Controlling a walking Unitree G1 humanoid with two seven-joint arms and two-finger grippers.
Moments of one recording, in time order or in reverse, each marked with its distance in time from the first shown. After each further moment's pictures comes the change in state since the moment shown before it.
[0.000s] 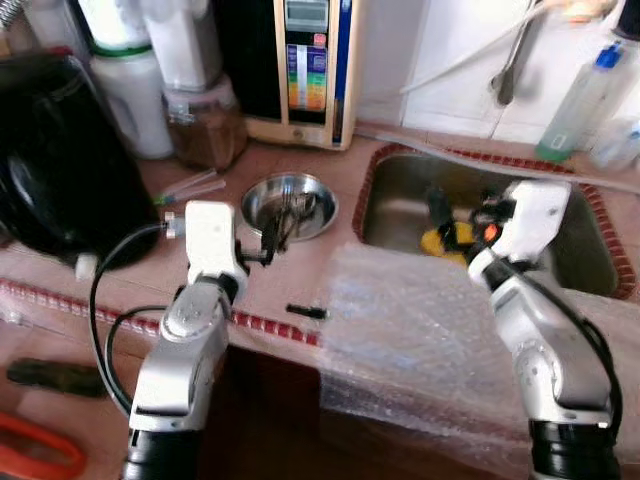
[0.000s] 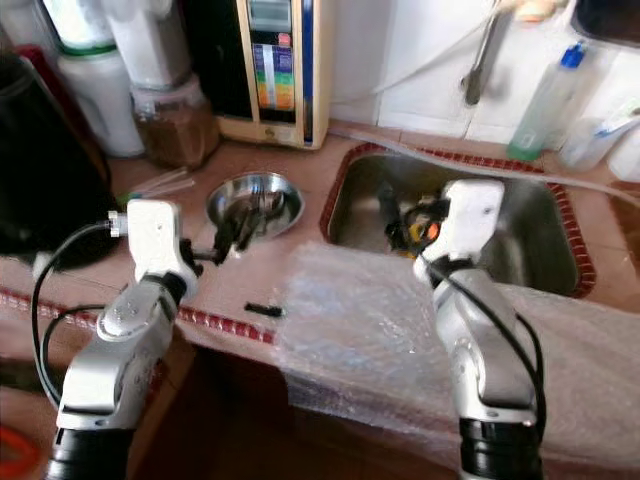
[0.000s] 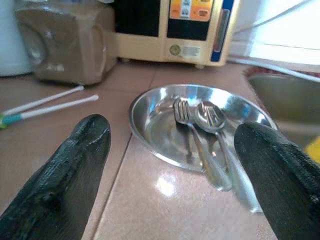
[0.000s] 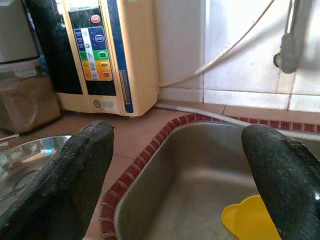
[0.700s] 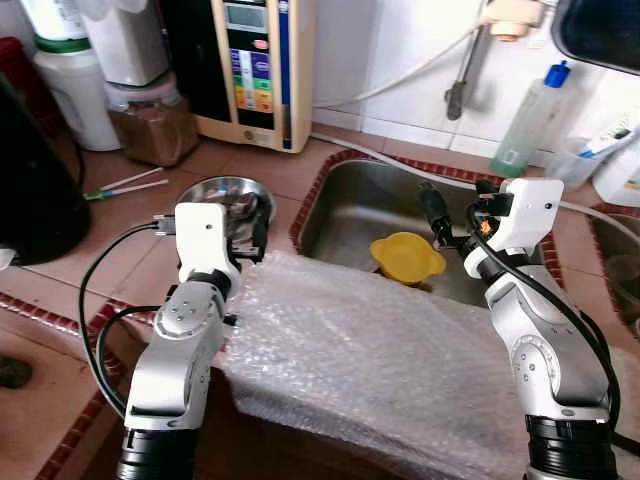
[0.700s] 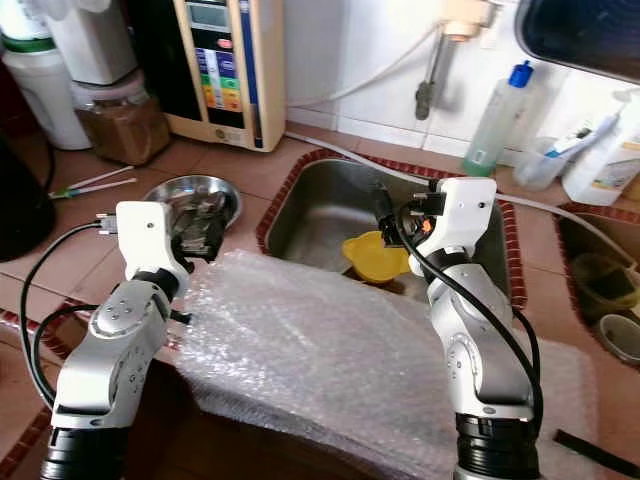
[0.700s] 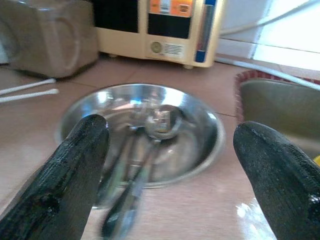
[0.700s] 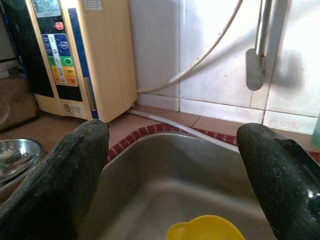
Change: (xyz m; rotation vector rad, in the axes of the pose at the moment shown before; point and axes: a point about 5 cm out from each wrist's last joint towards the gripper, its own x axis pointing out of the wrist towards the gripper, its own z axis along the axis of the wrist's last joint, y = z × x) left arm -0.004 0.008 -0.002 0.020 0.015 0.075; right arm 0.001 0.007 0.003 0.008 -0.009 0.028
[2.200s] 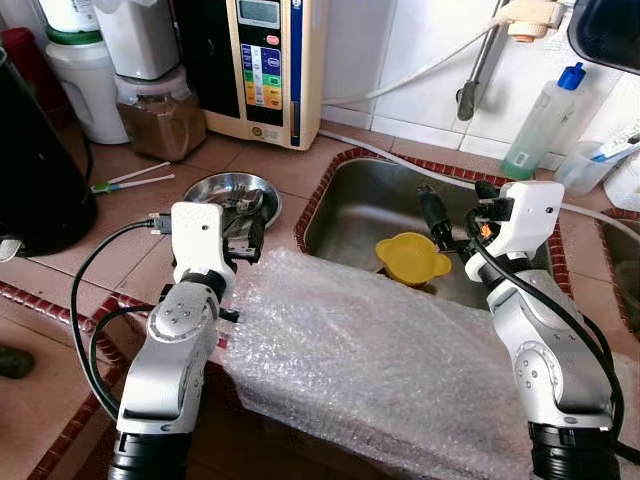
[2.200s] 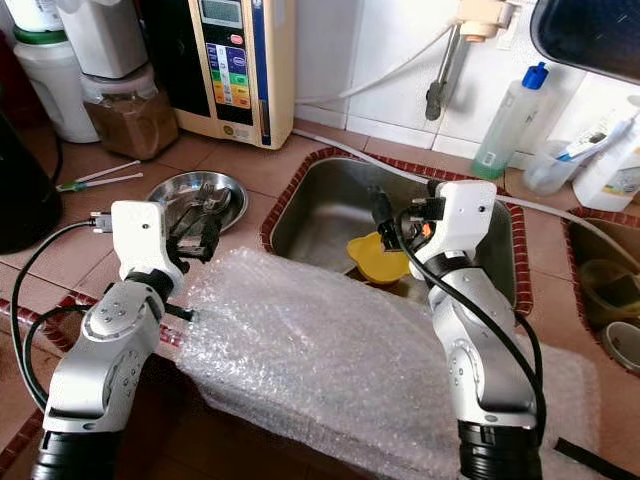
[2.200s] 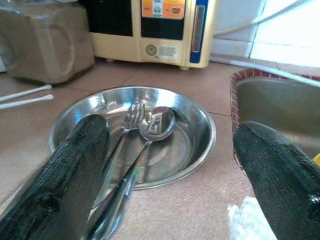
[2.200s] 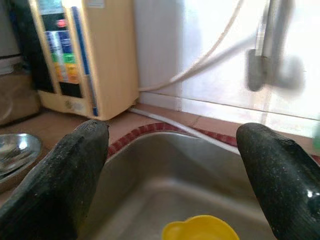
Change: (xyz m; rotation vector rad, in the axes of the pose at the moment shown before) left arm -0.002 0.005 0.001 0.040 -0.020 -0.002; right arm -0.001 0.003 0.003 -0.012 -0.012 0.024
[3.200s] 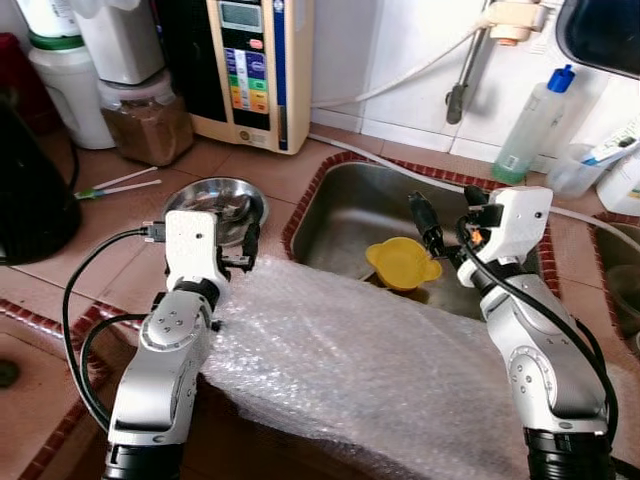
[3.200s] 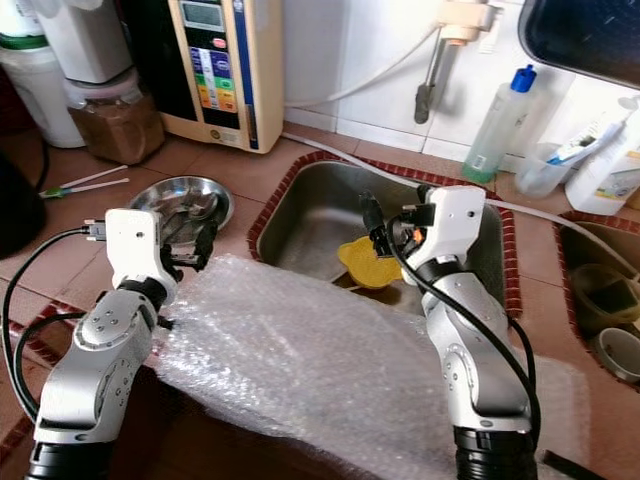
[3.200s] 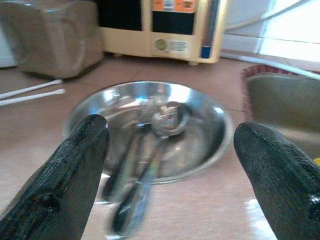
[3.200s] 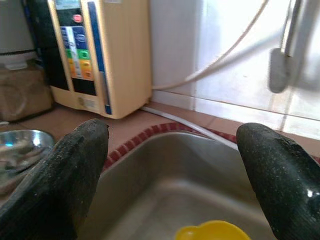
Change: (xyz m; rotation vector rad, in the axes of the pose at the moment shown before) left arm -0.008 0.005 -0.004 0.018 0.017 -0.003; right arm -0.005 0.006 -0.006 0.001 0.014 0.026
